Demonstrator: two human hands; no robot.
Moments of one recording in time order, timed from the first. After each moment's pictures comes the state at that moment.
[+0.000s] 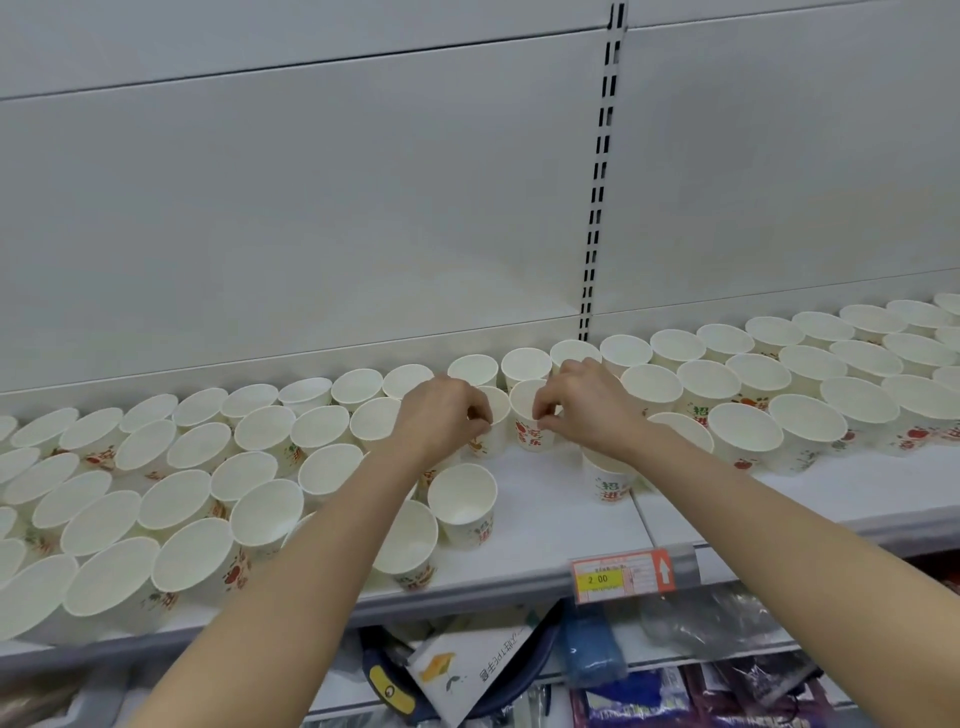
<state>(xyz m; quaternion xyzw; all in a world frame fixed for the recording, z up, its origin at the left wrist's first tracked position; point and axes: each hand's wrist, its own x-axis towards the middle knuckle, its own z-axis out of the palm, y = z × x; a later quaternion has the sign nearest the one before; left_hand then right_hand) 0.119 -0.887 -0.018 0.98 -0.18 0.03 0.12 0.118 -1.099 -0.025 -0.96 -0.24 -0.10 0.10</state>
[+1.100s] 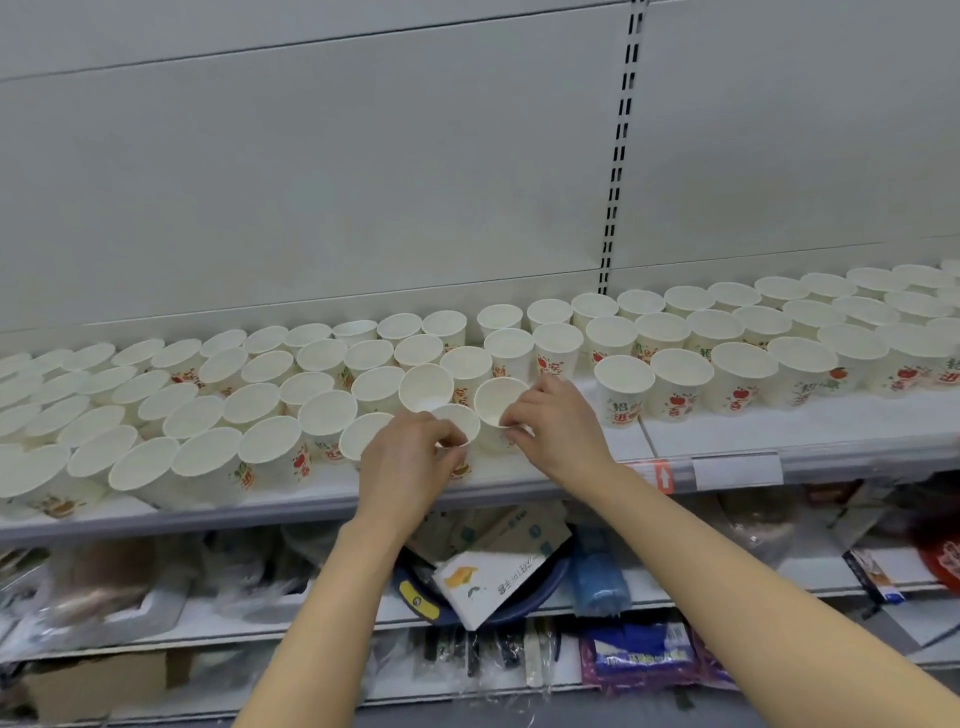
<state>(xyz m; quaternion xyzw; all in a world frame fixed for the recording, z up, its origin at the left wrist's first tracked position) -0.049 -0.836 -0.050 0.97 -0.06 0.14 0.18 -0.002 -1.034 -0.069 -0.91 -0.26 -0.24 0.23</state>
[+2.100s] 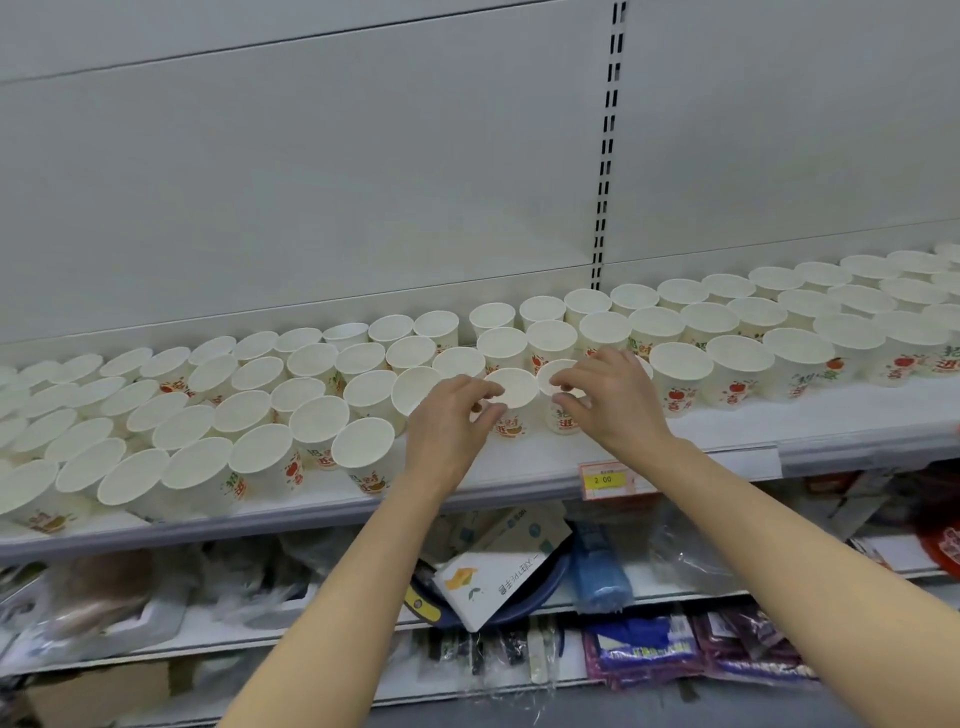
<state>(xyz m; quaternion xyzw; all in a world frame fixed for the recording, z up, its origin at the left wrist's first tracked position) 0.002 -0.874 -0.061 0.94 -0.11 0.20 0.26 0.027 -1.091 -0.066 -0.90 -0.22 -0.32 0.18</state>
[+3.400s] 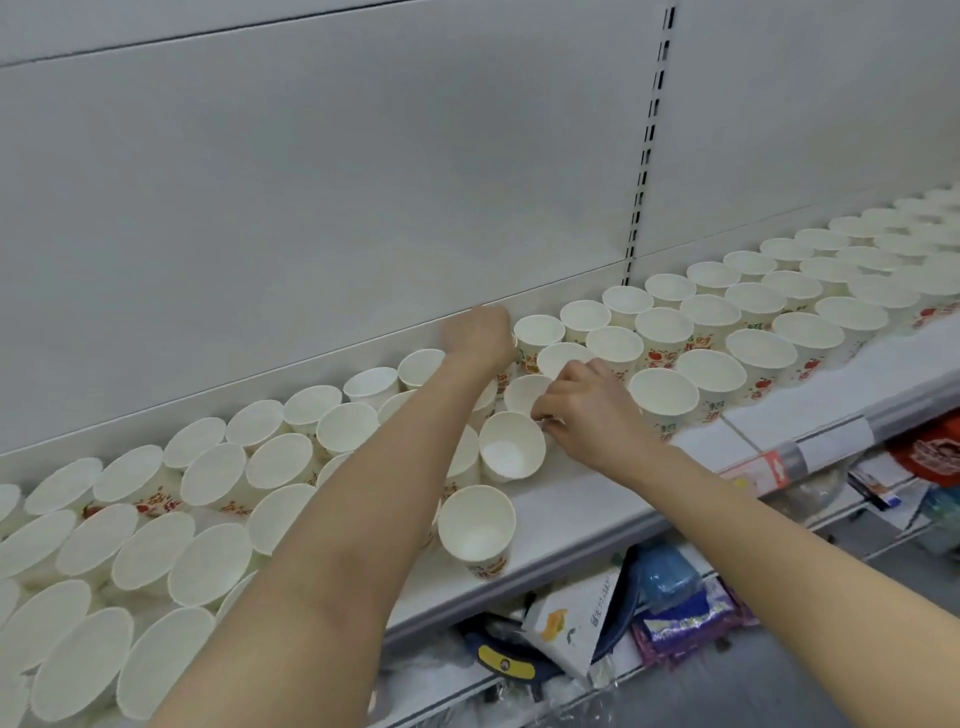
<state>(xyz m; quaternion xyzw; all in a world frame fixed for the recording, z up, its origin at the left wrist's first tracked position) 0.190 -0.838 -0.010 0.98 -0.18 0.02 0.05 0.061 -0.953 -0.061 -0.95 -0.15 -0.24 0.09</state>
